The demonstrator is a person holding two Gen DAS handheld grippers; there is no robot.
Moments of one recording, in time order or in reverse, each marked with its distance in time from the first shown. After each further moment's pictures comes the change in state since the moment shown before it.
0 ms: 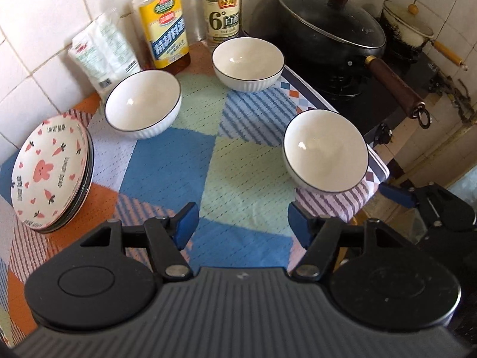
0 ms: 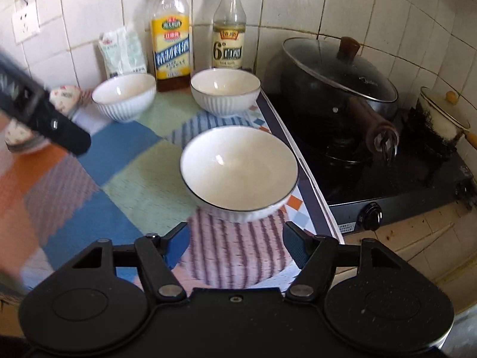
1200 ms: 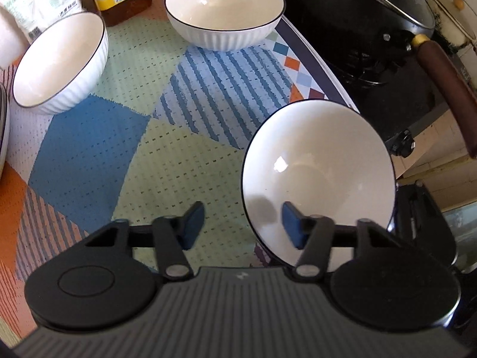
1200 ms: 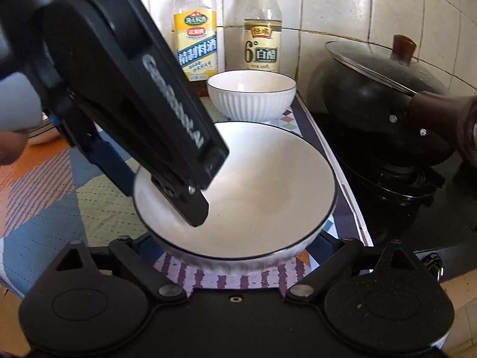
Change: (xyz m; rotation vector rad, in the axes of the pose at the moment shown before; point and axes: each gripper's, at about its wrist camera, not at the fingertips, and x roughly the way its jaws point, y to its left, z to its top) left arm 0.133 -0.038 0.043 -0.147 0.178 -0.036; right arm 0.085 -0.029 -0.004 -0.085 -0.163 0.207
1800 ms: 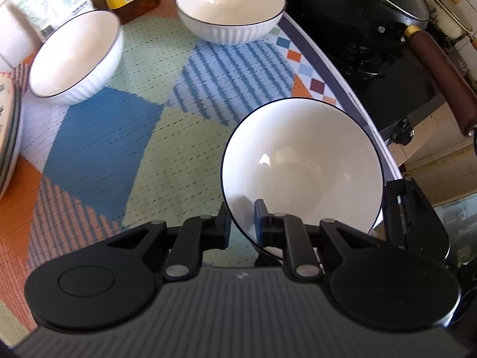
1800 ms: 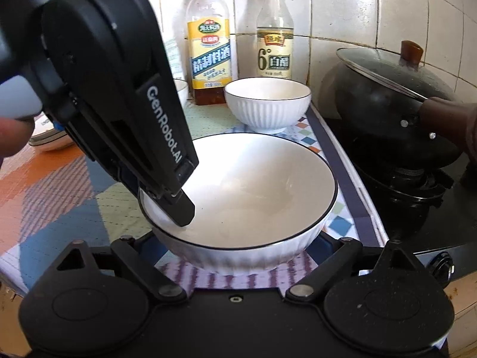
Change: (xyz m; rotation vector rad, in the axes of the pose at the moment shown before) left arm -0.019 0.009 -0.014 0.004 0.011 0.011; right arm -0.004 0.015 0.001 0.023 -0.024 0.036
